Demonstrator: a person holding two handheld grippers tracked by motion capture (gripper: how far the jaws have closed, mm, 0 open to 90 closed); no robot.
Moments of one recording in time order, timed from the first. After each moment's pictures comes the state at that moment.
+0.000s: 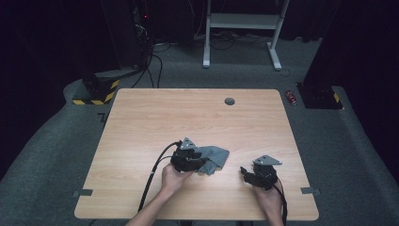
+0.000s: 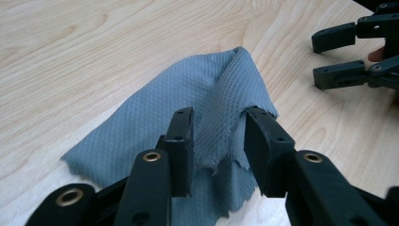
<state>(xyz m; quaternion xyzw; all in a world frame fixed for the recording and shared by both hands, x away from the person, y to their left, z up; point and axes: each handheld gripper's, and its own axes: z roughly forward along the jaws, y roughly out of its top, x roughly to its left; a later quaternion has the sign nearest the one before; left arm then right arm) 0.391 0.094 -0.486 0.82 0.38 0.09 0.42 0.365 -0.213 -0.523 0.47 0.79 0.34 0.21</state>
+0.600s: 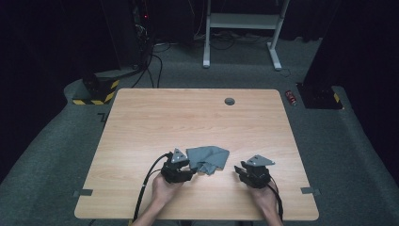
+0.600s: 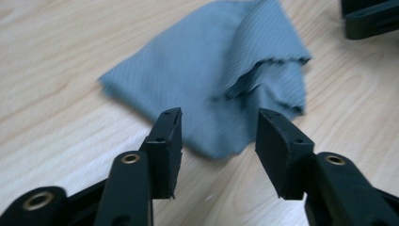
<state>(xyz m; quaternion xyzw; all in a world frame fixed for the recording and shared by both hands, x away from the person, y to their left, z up) 0.365 0.120 -0.514 0.82 0.40 0.12 0.39 0.362 -0.190 -0.515 0.41 0.81 0.37 0.19</state>
